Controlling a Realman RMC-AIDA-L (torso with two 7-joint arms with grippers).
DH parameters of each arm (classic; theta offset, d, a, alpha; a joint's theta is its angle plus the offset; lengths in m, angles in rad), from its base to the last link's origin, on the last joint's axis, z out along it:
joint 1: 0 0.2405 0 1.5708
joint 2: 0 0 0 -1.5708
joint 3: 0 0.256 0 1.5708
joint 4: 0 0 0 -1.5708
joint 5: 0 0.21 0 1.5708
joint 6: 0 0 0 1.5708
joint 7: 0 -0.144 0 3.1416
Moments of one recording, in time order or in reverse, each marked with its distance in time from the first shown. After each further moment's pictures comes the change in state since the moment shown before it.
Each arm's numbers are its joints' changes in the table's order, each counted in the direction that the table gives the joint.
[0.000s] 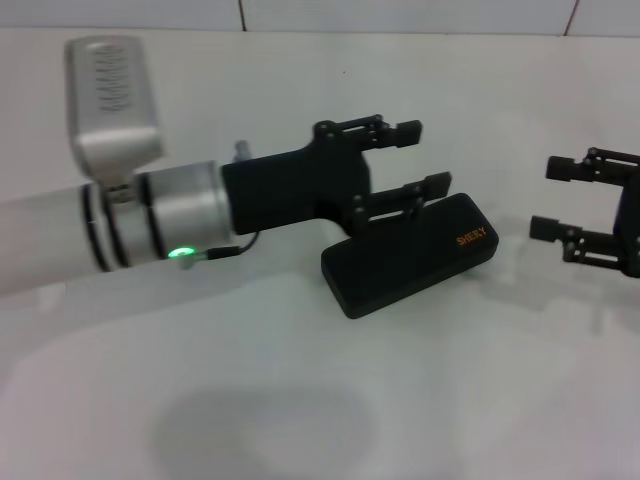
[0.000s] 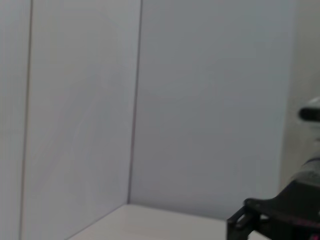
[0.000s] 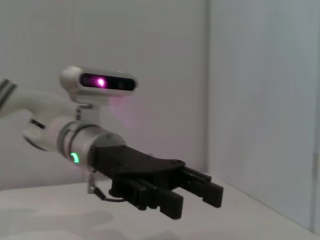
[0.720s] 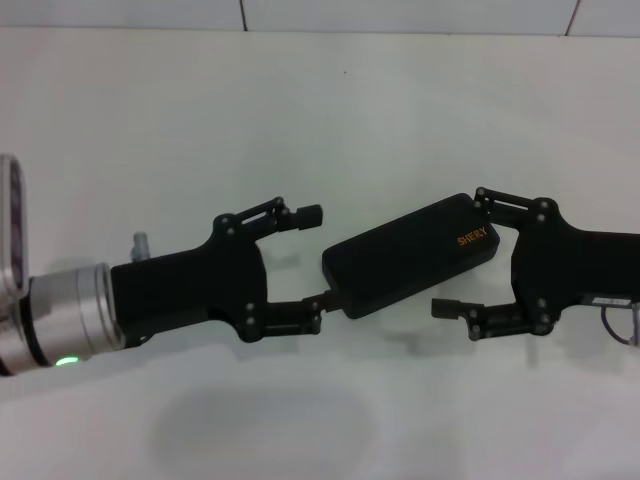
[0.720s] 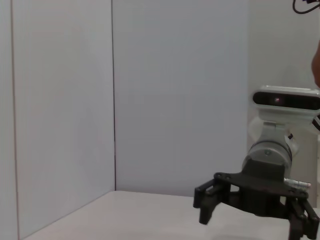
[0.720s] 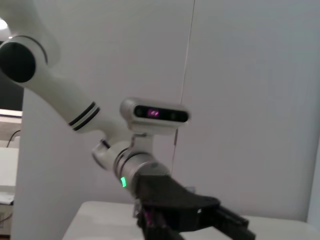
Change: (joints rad) left arm 0.209 -0.072 -0.051 0.006 0.086 -0.211 -0.163; right arm 0.118 -0.073 -0.074 -0.162 -0.034 0.080 0.249
